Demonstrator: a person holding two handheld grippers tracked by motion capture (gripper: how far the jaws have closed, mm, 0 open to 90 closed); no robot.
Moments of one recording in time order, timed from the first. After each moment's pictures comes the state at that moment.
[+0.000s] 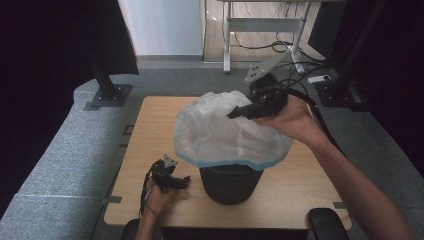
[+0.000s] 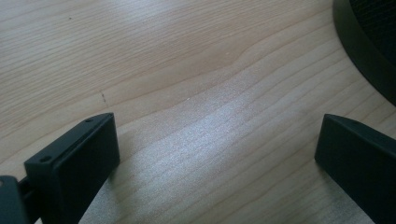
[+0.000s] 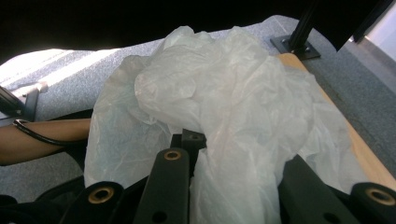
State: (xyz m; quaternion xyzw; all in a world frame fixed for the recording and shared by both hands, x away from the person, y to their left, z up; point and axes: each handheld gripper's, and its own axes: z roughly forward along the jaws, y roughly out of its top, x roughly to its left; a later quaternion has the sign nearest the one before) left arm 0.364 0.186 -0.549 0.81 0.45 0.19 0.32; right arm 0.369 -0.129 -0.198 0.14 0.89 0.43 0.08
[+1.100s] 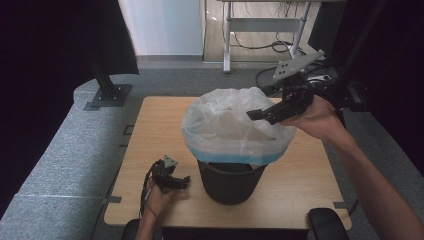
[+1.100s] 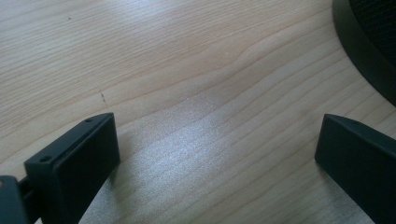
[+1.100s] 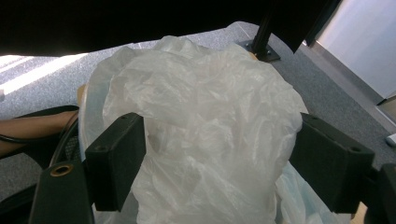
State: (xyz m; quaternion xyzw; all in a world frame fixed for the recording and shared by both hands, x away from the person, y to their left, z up) left arm 0.364 0.186 -0.549 0.81 0.45 0.19 0.32; right arm 0.368 -0.183 -0.195 0.17 0.87 0.44 0.14
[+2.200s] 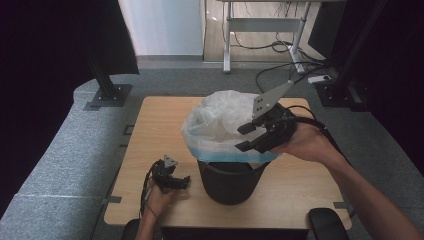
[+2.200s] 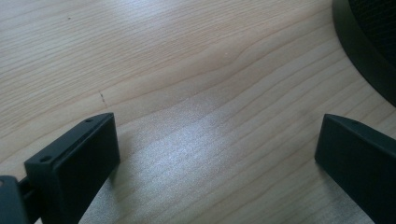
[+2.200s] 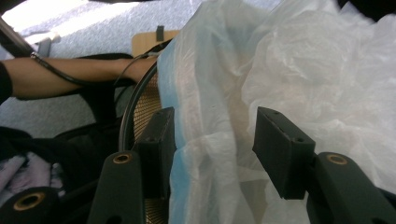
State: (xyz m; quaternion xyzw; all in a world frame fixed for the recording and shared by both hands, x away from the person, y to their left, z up) left arm 0.363 0.185 -0.549 0.81 0.45 0.19 0.32; right arm 0.335 -0.146 -0.234 0.08 0.92 0.37 0.06
